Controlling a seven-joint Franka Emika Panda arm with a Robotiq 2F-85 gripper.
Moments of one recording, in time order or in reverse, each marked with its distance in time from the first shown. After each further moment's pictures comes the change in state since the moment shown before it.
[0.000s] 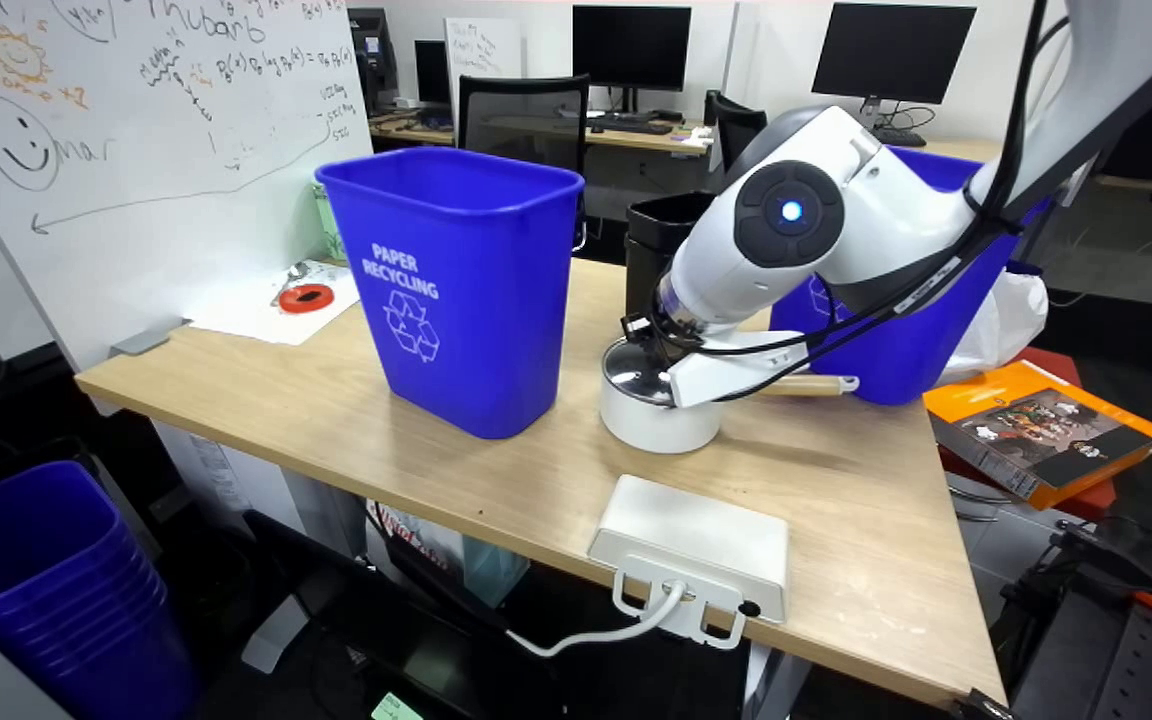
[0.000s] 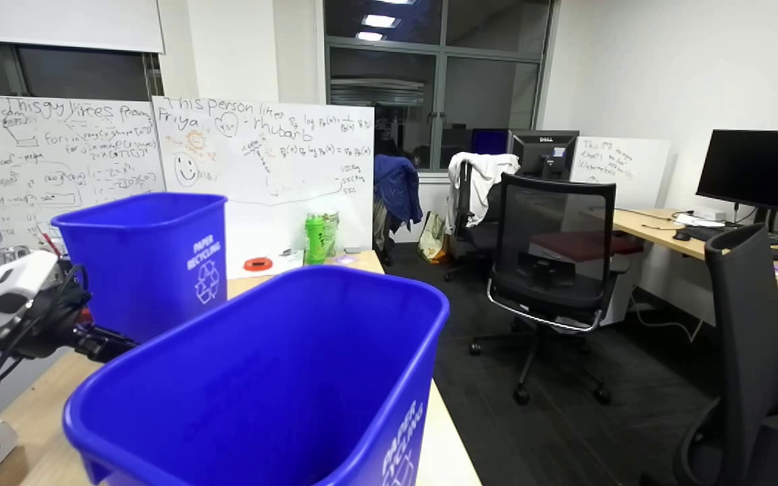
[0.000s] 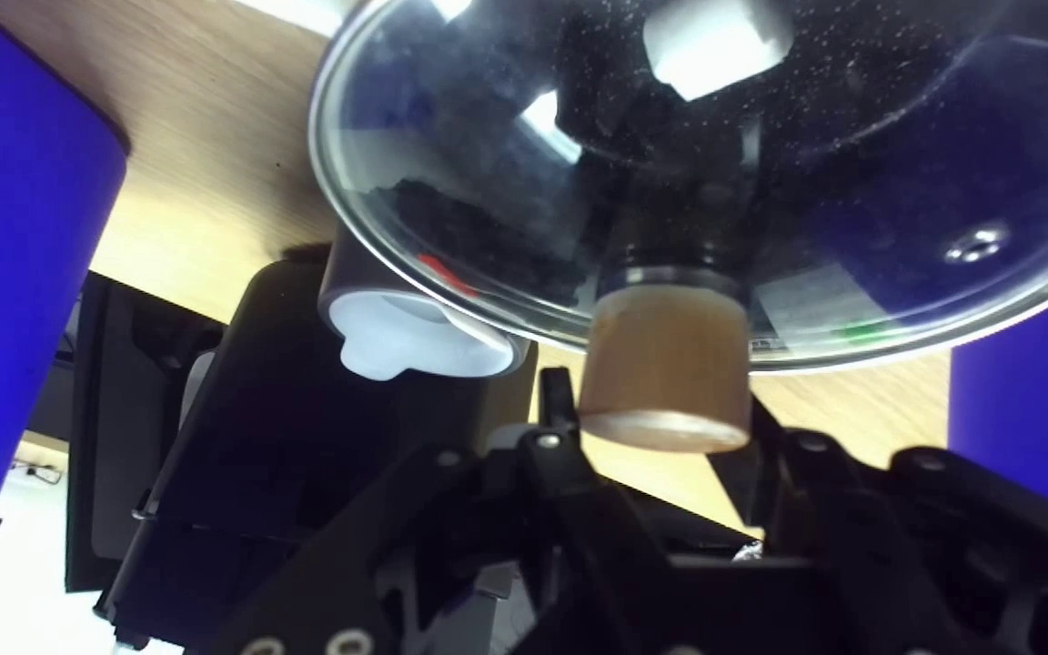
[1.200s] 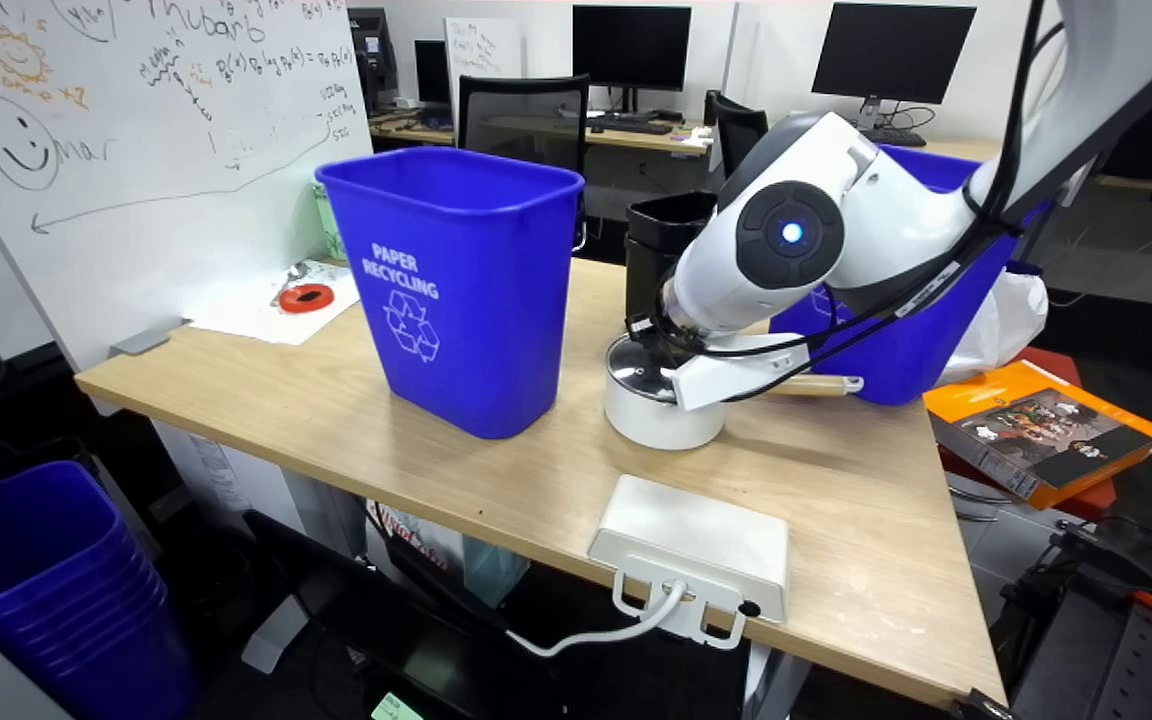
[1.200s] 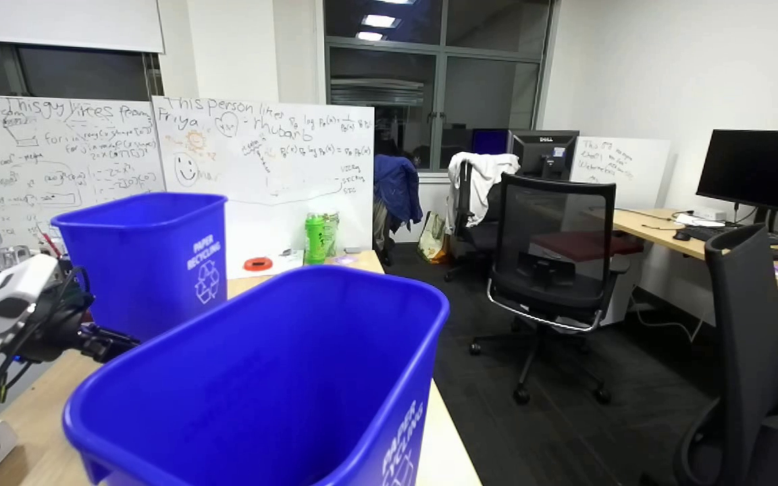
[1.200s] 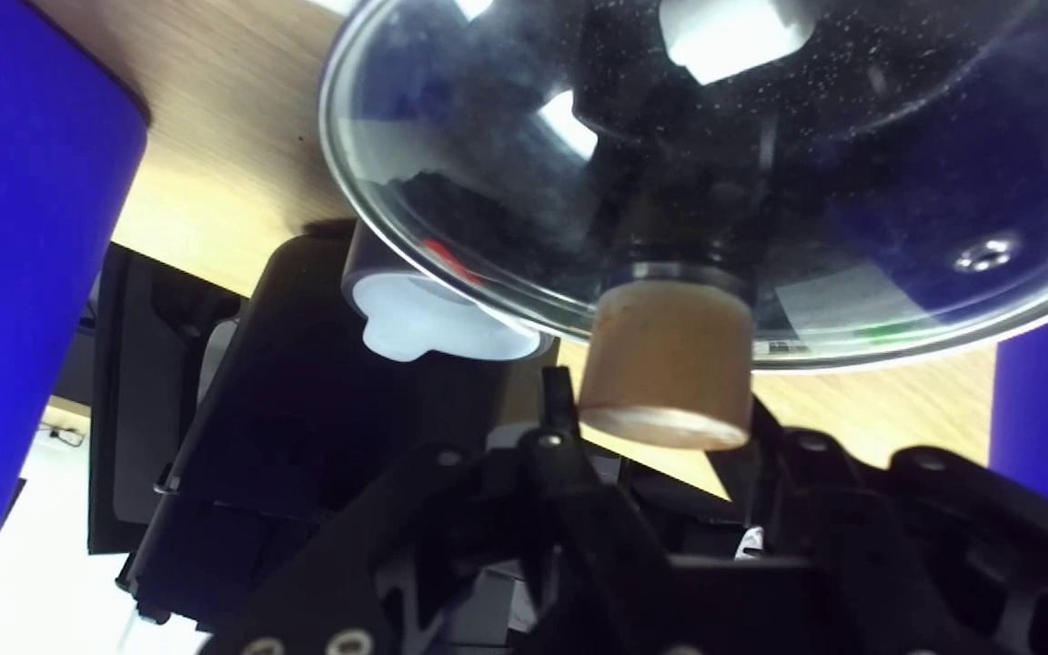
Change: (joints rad) arm 0.003 0.009 -0.001 0.001 -0.065 -0.044 0.053
